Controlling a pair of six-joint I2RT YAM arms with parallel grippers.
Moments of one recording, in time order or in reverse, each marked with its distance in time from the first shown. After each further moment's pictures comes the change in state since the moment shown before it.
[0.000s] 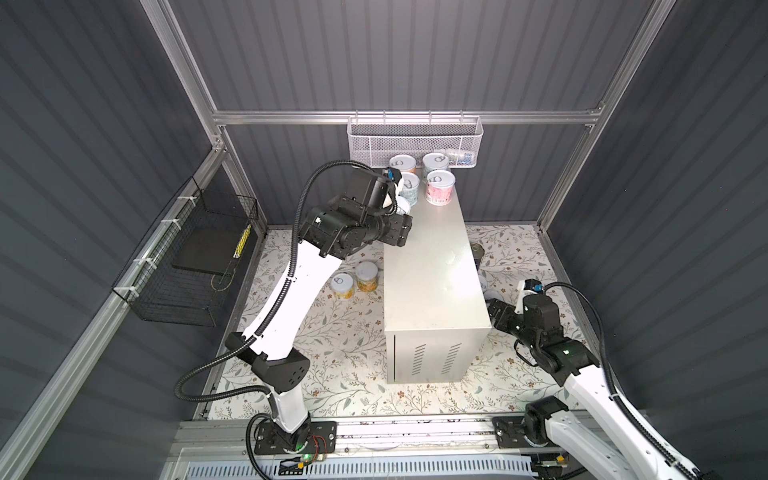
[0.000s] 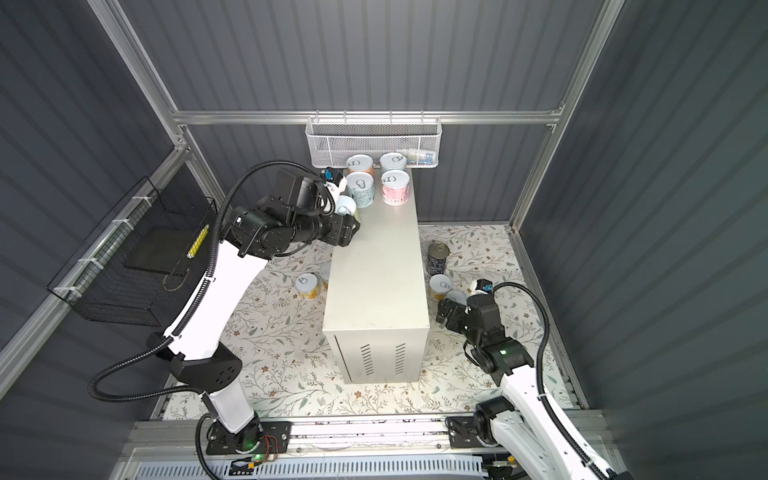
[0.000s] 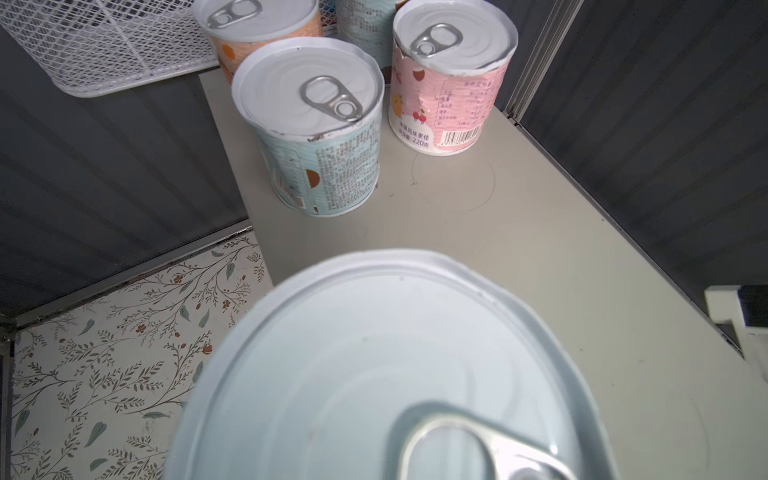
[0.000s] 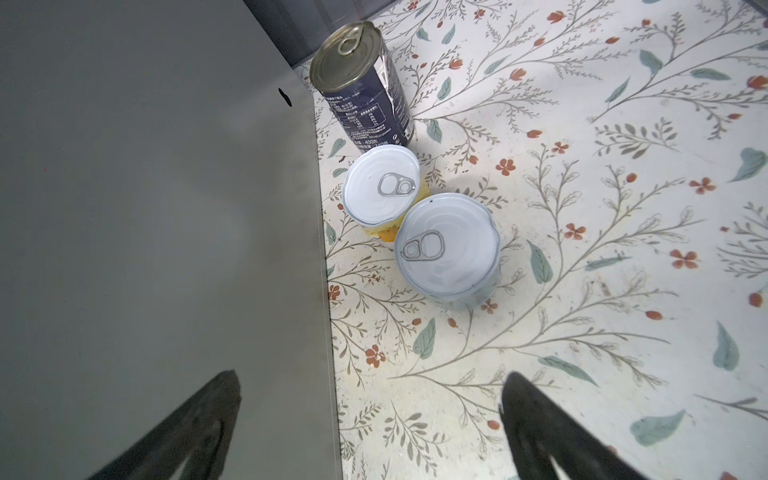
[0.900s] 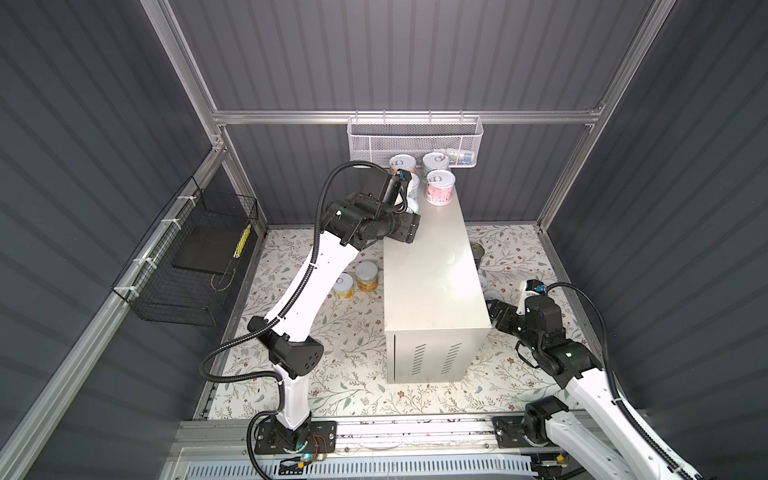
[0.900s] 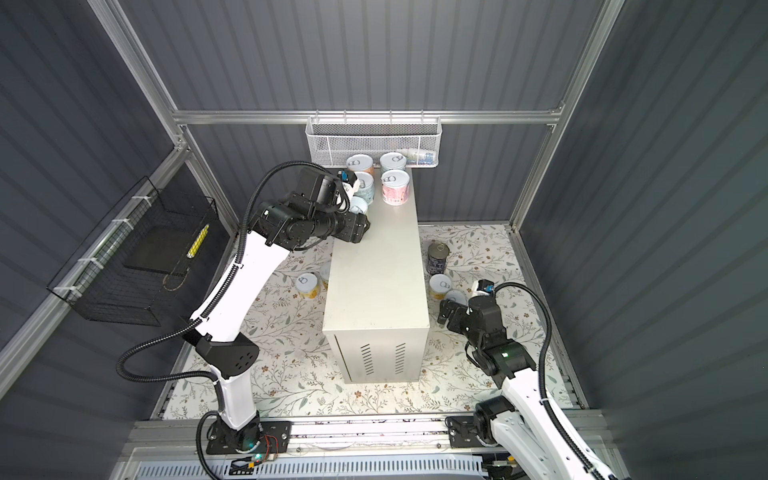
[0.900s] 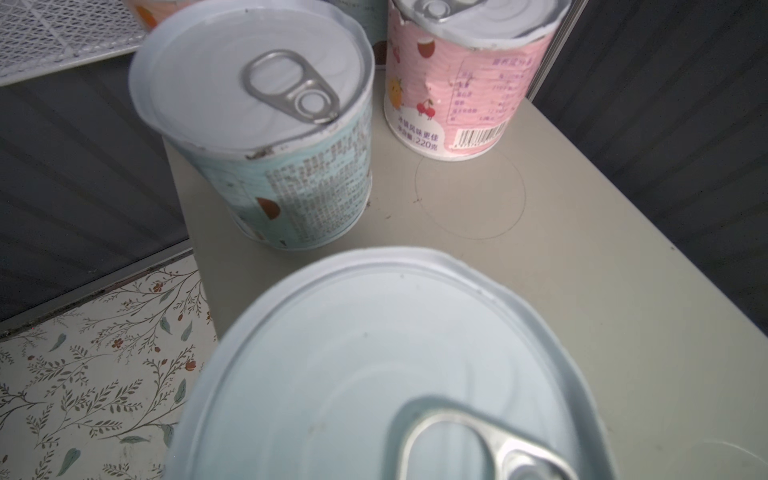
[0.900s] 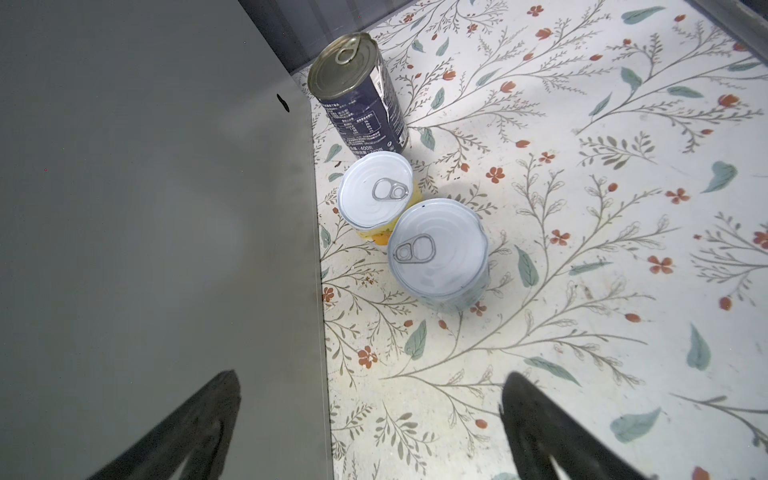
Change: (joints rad) left arm 0.000 0.116 0.055 0.038 0.019 0.008; right arm 0.000 -0.024 -0.002 -0.014 0.021 -0.020
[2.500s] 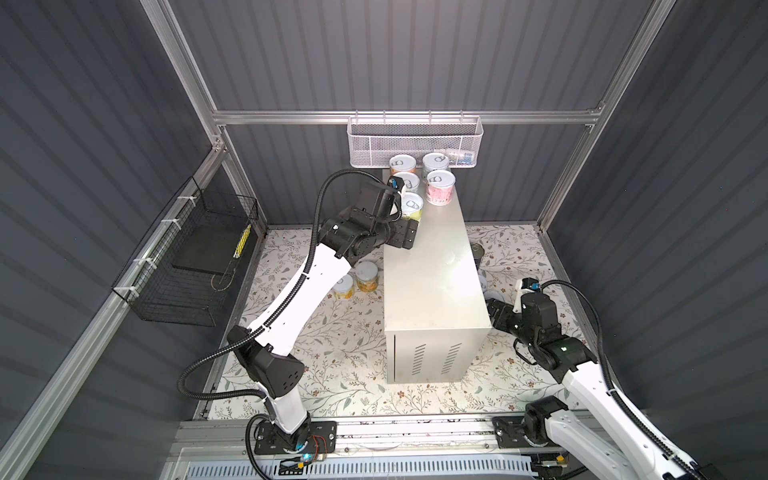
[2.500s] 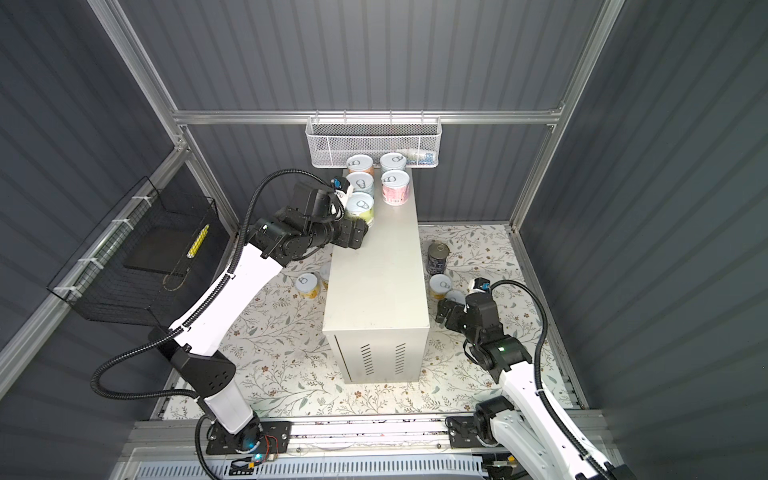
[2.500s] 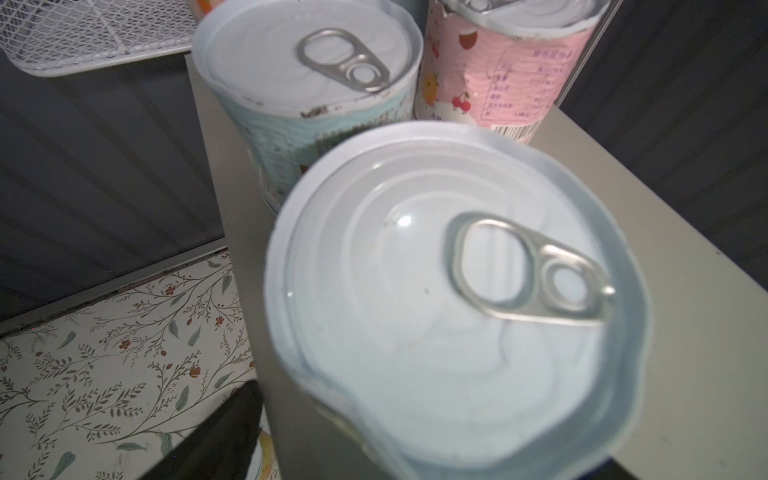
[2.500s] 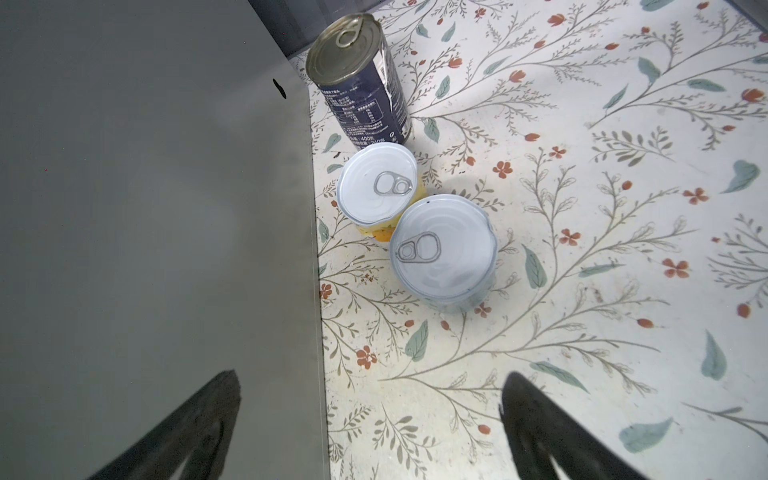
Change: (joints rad) left arm 0.001 -0.184 -0.374 0.256 -0.054 -0.020; right arm -0.001 0.056 0.008 0.022 -0.016 -0.016
